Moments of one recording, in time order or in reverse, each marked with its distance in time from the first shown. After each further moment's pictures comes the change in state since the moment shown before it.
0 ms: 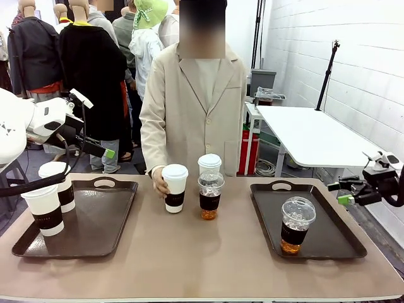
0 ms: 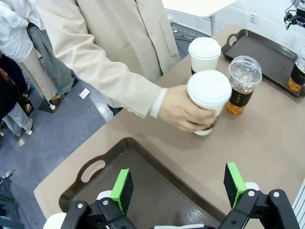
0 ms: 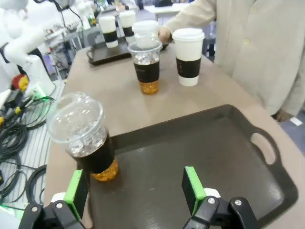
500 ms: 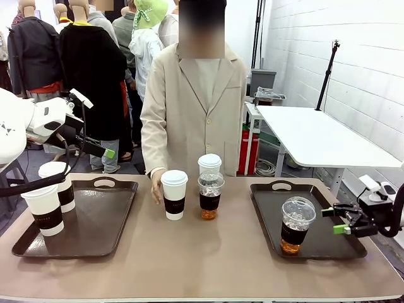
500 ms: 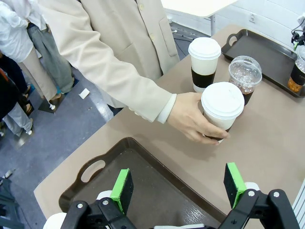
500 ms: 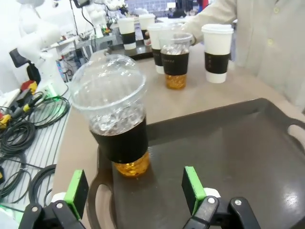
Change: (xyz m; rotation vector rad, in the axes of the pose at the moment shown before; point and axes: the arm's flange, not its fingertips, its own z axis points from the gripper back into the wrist) left arm 0.000 0.000 0.000 0.000 0.000 0.000; right arm -0.075 0.044 -0.038 0.053 -0.094 0.022
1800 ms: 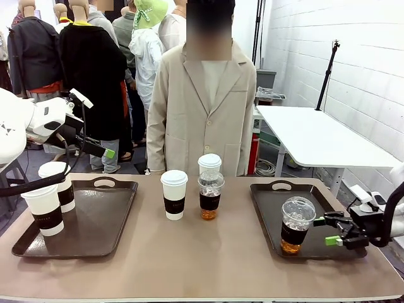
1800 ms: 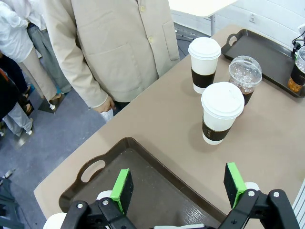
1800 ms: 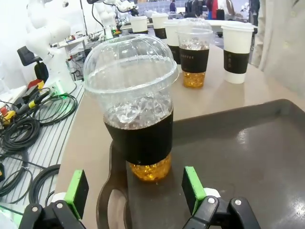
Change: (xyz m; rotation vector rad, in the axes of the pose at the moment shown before) left arm 0.000 0.000 0.000 0.000 0.000 0.000; right arm -0.031 0.018 -0.036 0.047 -0.026 0.021
